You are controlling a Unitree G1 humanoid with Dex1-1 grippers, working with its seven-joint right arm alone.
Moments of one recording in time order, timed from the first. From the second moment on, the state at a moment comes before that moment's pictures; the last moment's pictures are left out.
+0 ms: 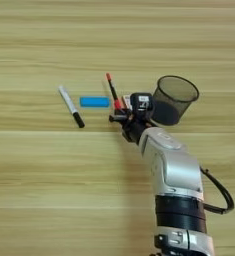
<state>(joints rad) -0.23 -0.31 -0.24 0.03 0.22 0.68 0.27</state>
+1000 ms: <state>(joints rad) -0.26 -0.26 -0.08 0.10 0.20 0.67 0.31</state>
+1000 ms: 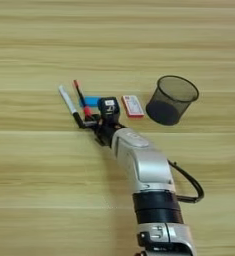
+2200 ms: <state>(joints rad) -0.26 -0.26 -0.04 0.11 0.17 0.65 0.33</state>
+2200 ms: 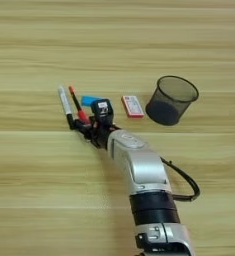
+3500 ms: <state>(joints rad) -0.35 -0.31 -0.26 0.39 0.14 0.45 0.16</state>
